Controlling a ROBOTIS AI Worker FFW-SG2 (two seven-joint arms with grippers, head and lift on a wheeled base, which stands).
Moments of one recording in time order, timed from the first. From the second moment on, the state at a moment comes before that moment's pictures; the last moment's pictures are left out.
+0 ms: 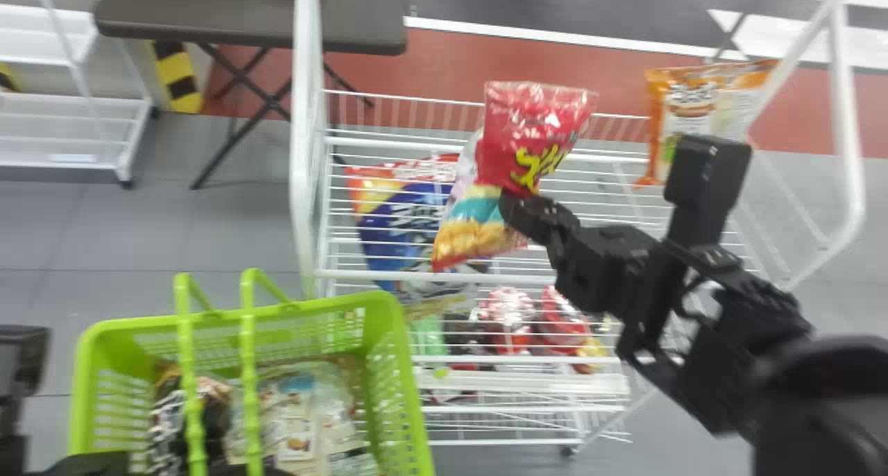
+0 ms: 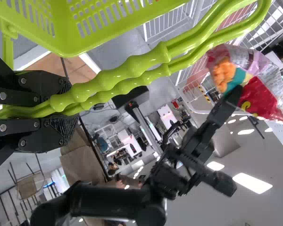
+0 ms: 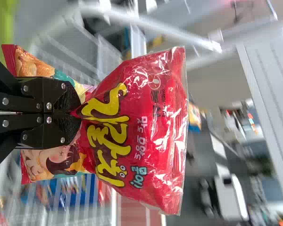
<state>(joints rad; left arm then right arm) 0.47 0.19 0.19 -2.20 0.11 1.19 -1.57 0.38 -0.03 -0.03 -2.54 -0.29 1.08 0.30</state>
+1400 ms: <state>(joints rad) 0.46 0.19 0.17 -2.20 0.10 1.20 -1.57 0.19 -0.05 0.38 -1.93 -0.45 1.06 0.40</state>
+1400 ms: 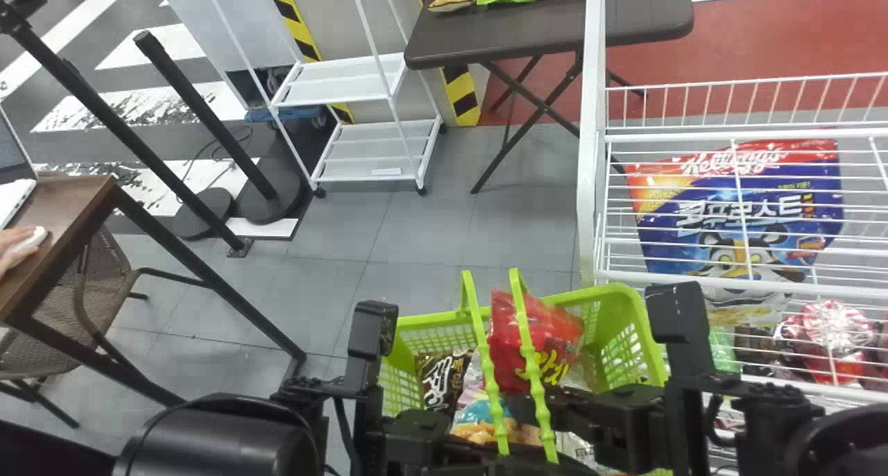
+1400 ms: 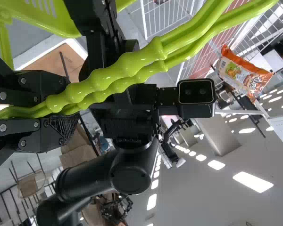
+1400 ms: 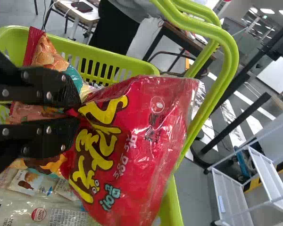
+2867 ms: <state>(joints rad) 0.46 0.19 0.19 -2.17 0.10 1.19 -1.57 -0.32 -0.08 -0.34 -1.44 0.24 0.55 0.19</state>
